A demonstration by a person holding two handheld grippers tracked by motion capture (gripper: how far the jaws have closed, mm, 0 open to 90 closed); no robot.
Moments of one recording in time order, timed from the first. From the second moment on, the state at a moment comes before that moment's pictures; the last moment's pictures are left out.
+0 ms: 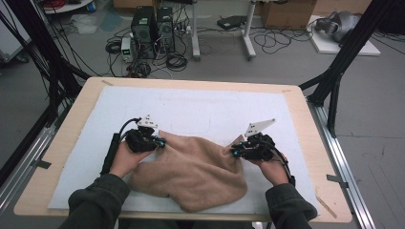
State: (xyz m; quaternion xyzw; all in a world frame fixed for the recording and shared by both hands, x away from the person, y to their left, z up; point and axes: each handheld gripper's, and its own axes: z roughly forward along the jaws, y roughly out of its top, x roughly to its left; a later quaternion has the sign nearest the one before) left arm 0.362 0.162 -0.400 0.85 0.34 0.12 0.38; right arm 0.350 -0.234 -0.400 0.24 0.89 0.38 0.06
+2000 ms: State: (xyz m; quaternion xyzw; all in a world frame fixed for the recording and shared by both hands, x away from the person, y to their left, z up) left arm 0.326 0.192 -0.406 0.83 0.32 0.10 0.45; right arm 0.336 -0.208 -0.407 0.21 0.90 0.38 0.06
